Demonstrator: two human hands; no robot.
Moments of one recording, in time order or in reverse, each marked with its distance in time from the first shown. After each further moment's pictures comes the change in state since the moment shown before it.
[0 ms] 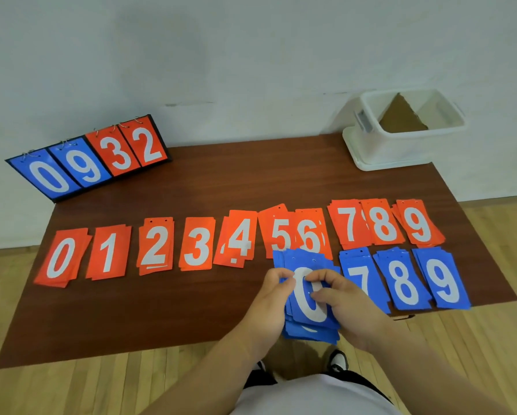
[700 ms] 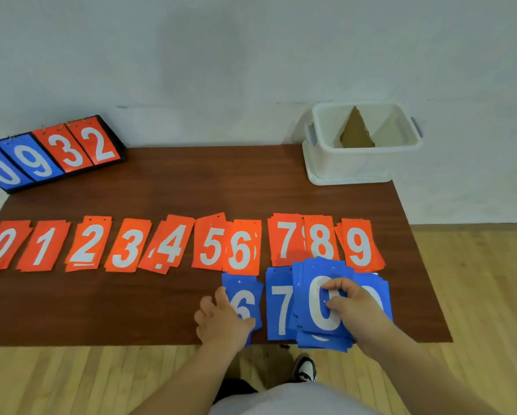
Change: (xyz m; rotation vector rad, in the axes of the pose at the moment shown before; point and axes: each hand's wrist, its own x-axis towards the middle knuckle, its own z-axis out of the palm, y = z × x) left_hand 0.117 -0.071 0.135 0.877 0.582 -0.272; right_hand 0.043 -0.015 -0.232 -0.298 0.131 -0.011
